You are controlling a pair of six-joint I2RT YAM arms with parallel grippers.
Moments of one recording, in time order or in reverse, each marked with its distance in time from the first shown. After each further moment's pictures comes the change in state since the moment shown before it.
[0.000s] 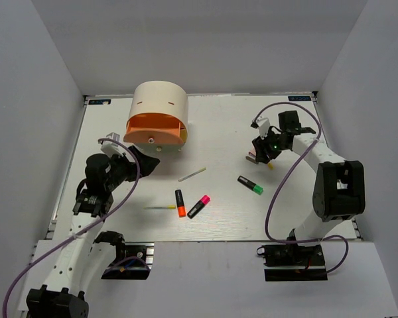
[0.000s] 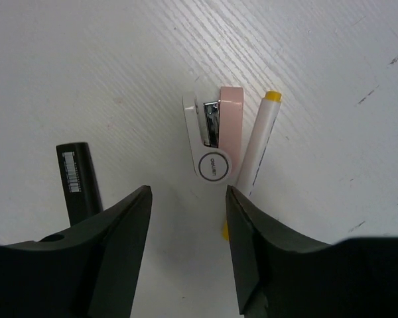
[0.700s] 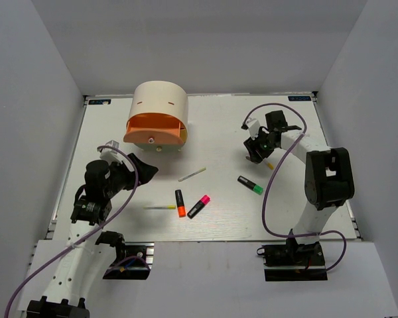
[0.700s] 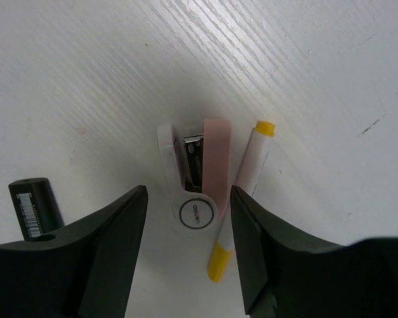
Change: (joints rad) left arm 0.000 -0.095 -0.022 -0.161 -0.026 -0.001; right arm 0.075 0.144 0.058 0.065 0.123 0.016
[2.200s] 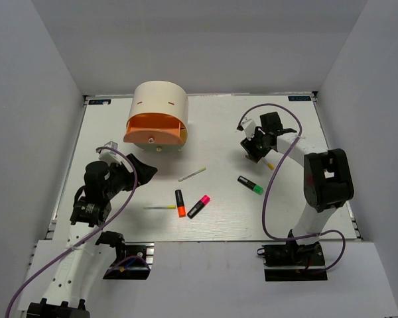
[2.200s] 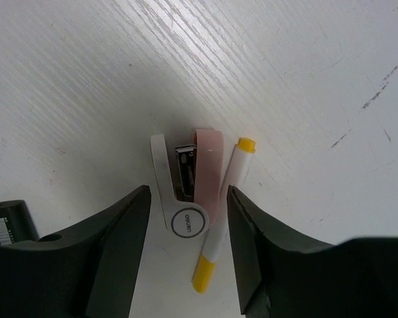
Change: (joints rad) left arm 0.000 -0.021 0.000 -0.023 -0.015 -0.014; right arm 0.053 -0.015 -0.037 0.106 0.111 -0.015
